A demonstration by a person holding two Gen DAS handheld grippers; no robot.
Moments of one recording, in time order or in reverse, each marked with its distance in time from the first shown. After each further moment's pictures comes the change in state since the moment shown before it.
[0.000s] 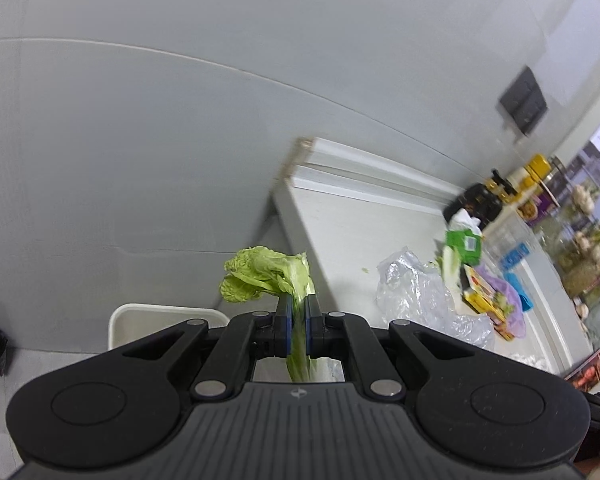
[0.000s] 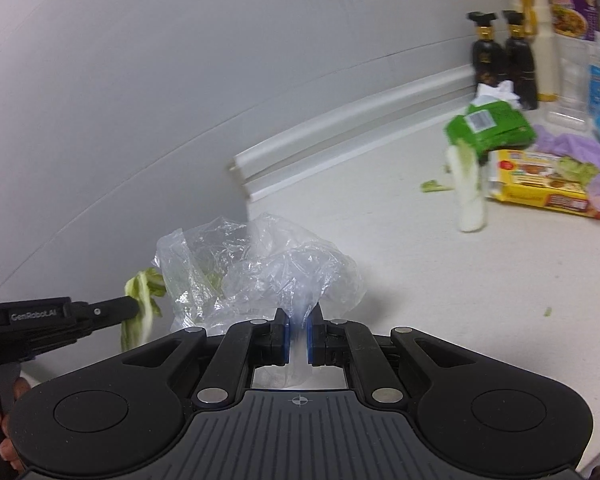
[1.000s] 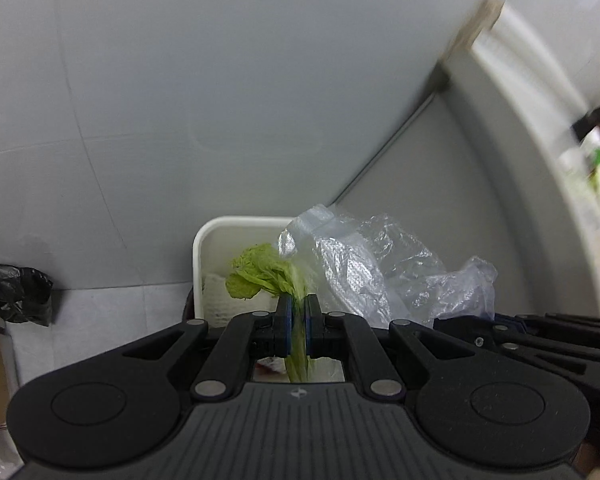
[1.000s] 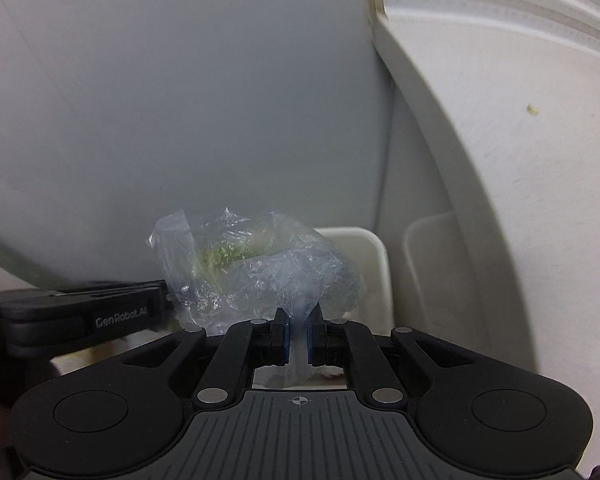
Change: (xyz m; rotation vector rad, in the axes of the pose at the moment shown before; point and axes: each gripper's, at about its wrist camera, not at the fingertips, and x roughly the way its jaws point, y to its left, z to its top) left arm 0.114 0.111 -0.037 0.007 0.298 0.174; right arm 0.193 0.121 -0.064 -0.241 0.391 -0.175
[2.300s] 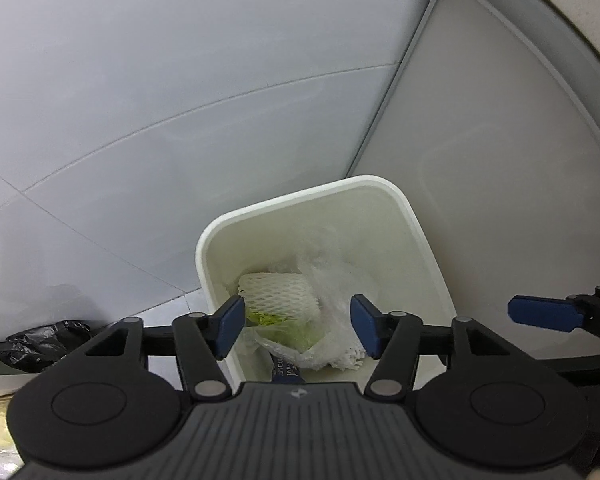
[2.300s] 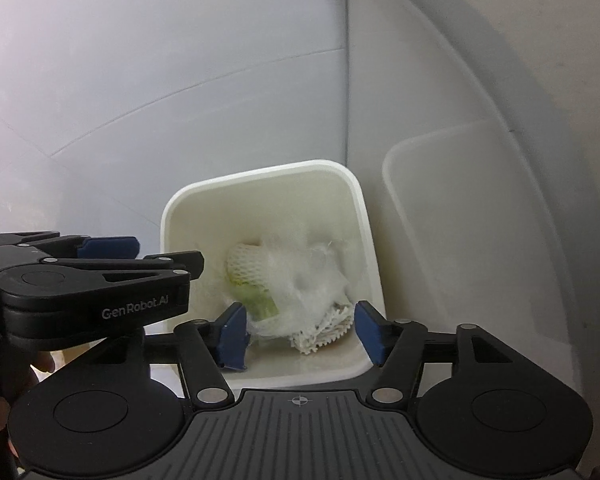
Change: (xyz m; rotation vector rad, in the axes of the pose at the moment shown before) left arm 0.073 -0.021 0.020 0.272 0.143 0.149; right arm 0.058 -0.020 0.001 0.128 0.135 -0.013
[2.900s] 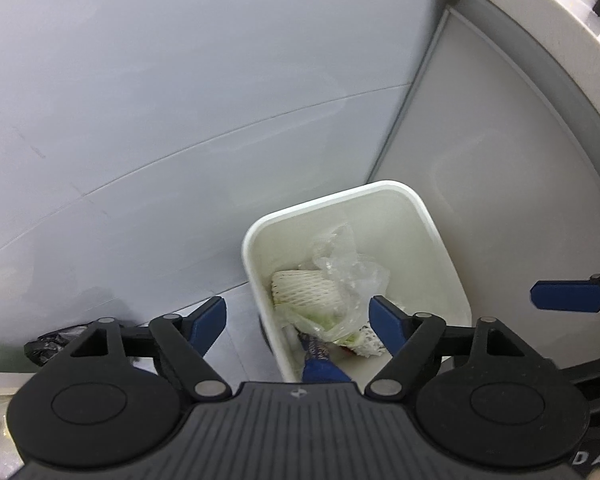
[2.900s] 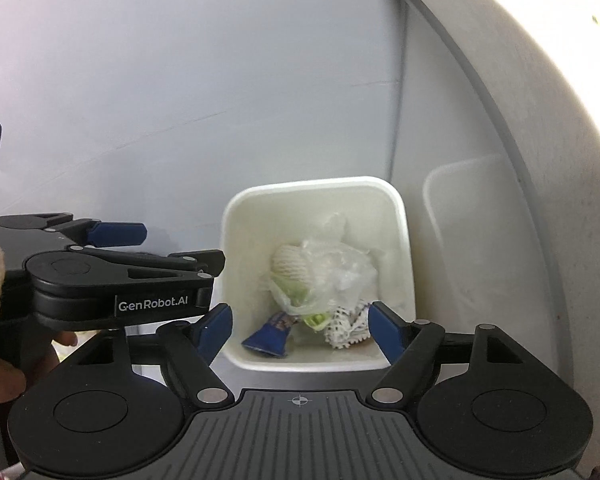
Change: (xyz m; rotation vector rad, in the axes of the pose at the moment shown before) left arm -0.042 0.010 -0.009 0.006 -0.021 0.063; right arm -0.041 0.010 0.005 -0.108 -0.009 0.118
